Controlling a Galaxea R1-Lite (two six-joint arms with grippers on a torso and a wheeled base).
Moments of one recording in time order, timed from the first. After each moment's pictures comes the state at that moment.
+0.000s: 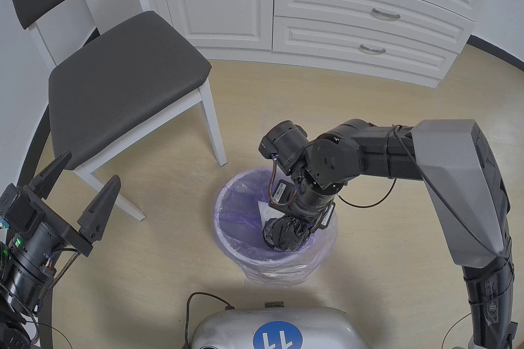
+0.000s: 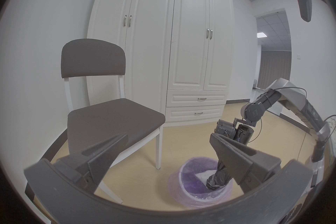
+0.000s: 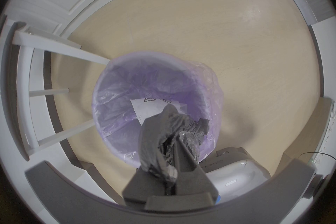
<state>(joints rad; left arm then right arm) -0.41 1.26 -0.02 -1.48 0.03 0.11 0.71 2.40 -2.00 0.68 -0.25 1.06</state>
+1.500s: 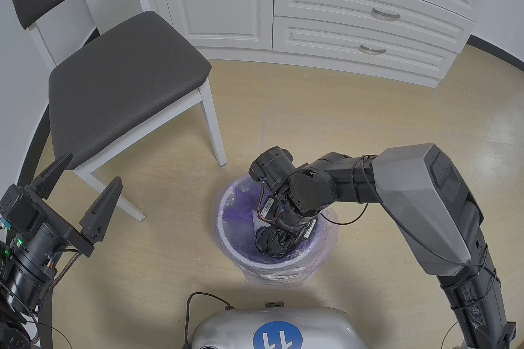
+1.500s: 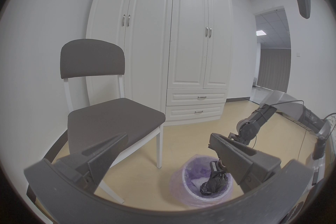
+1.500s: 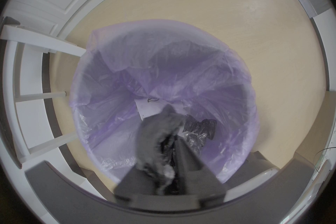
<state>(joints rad) -0.41 1.26 -0.02 -1.48 0.03 0.12 0.71 2.53 -2.00 0.50 -0.24 1.08</state>
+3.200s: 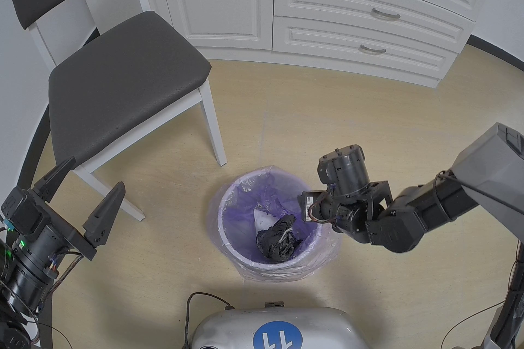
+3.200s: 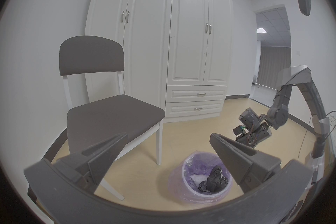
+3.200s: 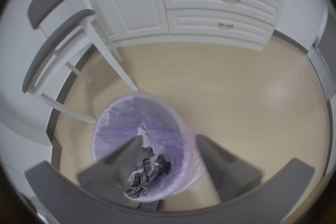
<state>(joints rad) -0.41 1.26 -0.02 -1.45 0.03 0.12 0.68 2.11 -1.09 -0.44 -0.43 0.38</state>
